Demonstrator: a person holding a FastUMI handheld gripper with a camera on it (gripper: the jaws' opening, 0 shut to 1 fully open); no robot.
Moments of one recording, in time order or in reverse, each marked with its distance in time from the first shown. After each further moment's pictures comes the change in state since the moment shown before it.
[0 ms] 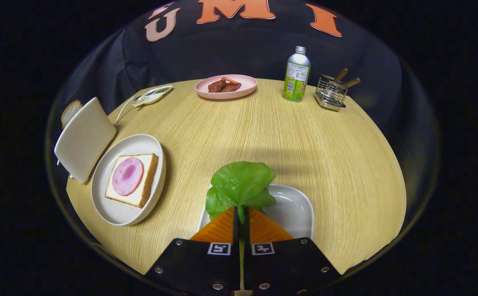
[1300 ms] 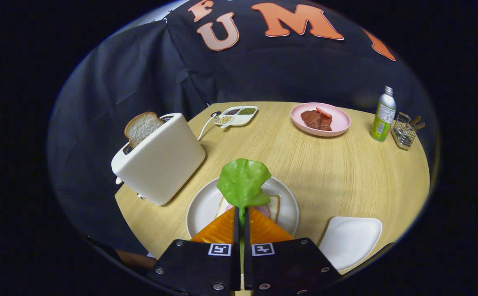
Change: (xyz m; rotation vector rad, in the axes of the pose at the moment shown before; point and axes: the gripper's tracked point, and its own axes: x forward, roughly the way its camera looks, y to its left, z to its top) arm -0.033 0.190 0.059 -0.118 -0.079 0.393
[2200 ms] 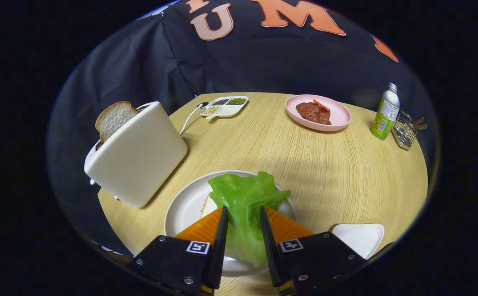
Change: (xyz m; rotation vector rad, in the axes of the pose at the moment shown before) arm 0.040 -0.024 -0.003 -0.010 0.045 -0.092
